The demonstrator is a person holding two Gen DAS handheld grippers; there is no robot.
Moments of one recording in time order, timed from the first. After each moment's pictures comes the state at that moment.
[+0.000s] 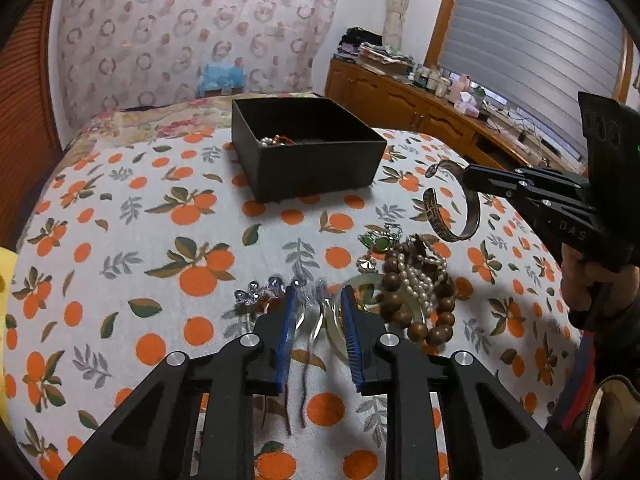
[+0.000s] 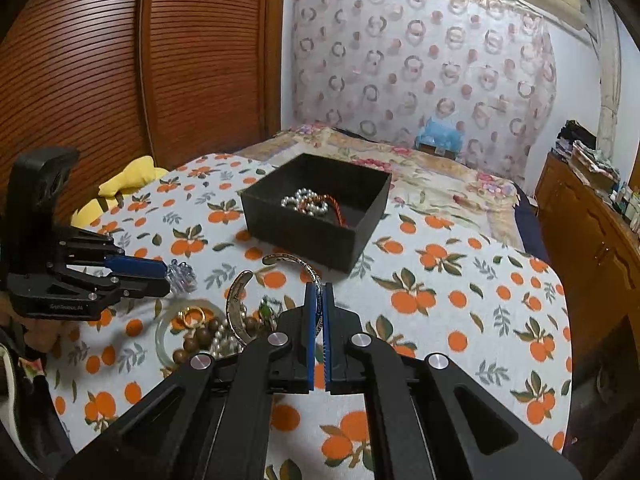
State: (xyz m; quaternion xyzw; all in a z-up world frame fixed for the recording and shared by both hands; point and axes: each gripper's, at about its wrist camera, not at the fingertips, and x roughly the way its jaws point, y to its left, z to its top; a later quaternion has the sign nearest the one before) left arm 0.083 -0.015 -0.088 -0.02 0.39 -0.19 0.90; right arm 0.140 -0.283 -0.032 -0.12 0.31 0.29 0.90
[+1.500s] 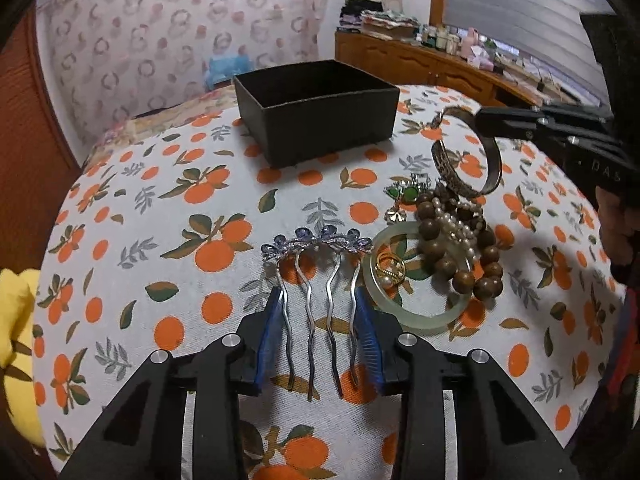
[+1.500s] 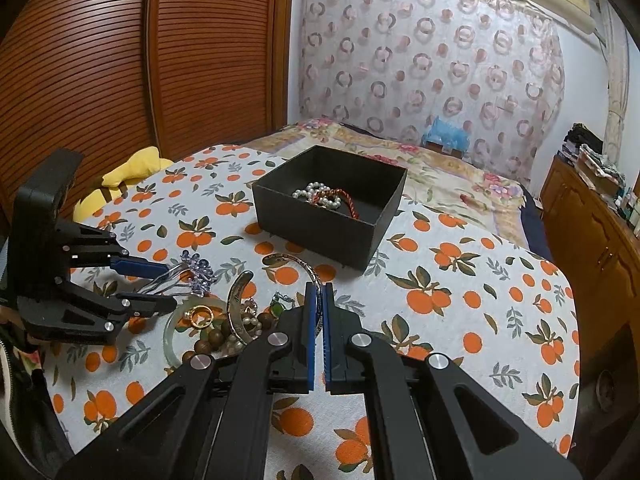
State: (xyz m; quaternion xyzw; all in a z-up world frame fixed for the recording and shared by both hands) left arm 0.077 -0.024 -0.106 0.07 0.41 -0.15 0.90; right arm 0.139 -0.272 -0.039 -0.13 0.31 0.30 0.89
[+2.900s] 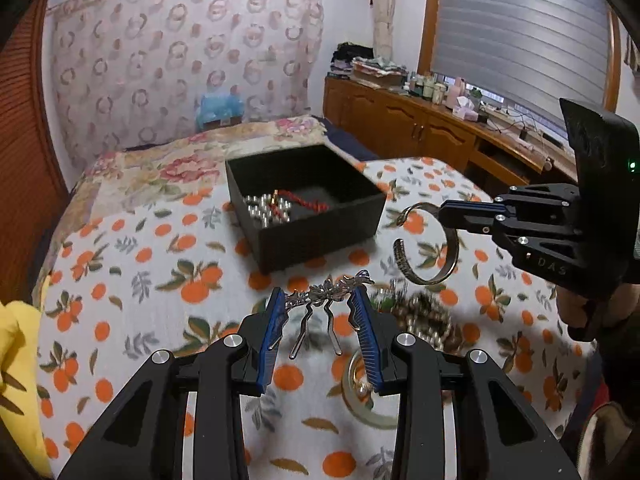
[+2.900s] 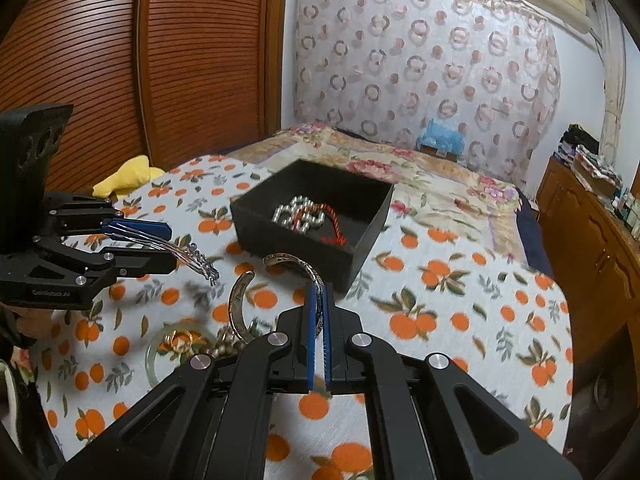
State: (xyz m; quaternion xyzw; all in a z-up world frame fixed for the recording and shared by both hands) left arm 0.108 -0.030 -0.051 0.03 0.34 -0.18 0.92; right arm 0.165 -0.274 -0.030 -0.13 0.31 0.29 0.90
